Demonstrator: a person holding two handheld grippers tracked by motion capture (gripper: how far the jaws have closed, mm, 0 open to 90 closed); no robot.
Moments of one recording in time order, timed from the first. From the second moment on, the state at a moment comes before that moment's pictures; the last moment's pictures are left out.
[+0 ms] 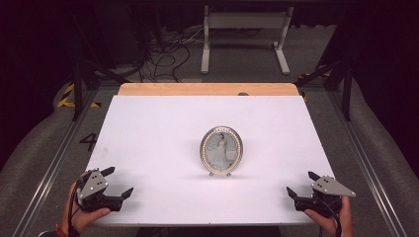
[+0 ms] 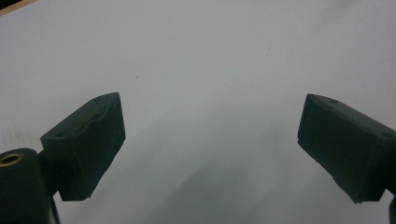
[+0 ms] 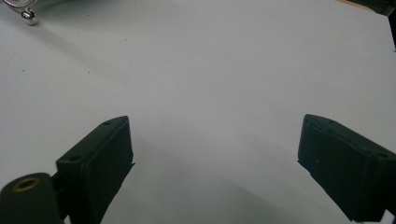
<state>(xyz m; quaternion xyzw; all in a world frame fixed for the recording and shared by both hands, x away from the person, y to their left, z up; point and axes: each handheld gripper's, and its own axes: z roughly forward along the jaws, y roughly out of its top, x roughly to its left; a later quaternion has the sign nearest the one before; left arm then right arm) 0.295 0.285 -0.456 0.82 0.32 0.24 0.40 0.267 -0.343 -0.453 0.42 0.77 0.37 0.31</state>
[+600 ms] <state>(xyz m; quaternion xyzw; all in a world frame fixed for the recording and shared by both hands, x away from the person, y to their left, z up) 0.297 0.282 -0.457 0.83 0.31 0.23 0.40 0.267 -0.345 -0.454 0.42 0.77 0.37 0.31</state>
